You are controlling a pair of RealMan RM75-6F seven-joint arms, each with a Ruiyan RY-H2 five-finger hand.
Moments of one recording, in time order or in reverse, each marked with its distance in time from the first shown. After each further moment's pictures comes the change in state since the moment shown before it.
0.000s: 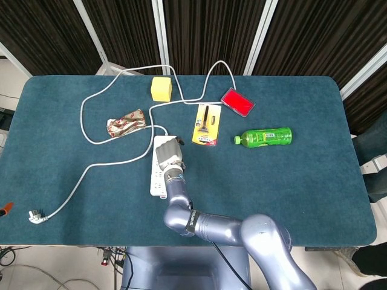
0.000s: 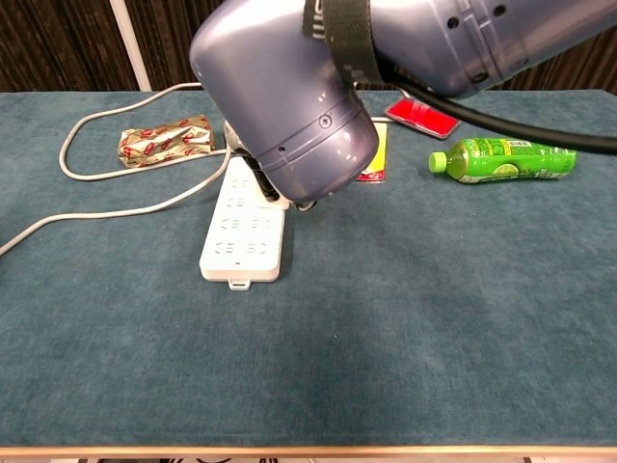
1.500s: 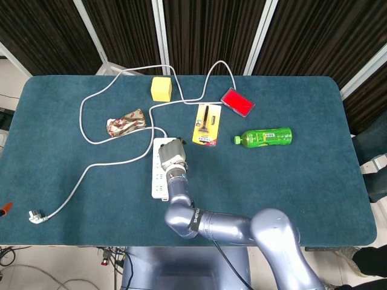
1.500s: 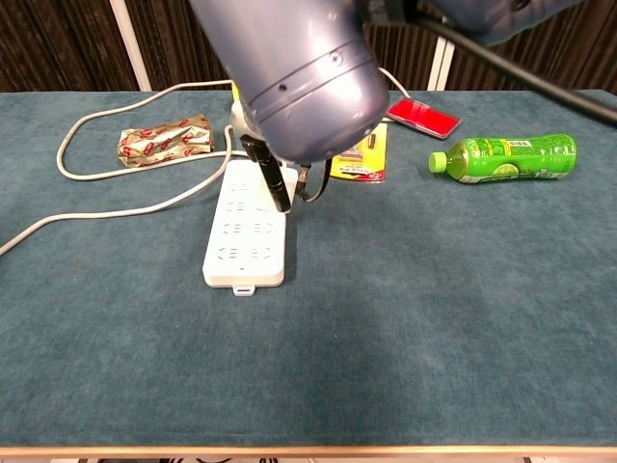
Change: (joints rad) left arm 0.000 -0.002 -0.002 -0.003 -0.010 -0.002 0.013; right arm -0.032 0.084 0.063 -0.144 0.063 0.100 -0.068
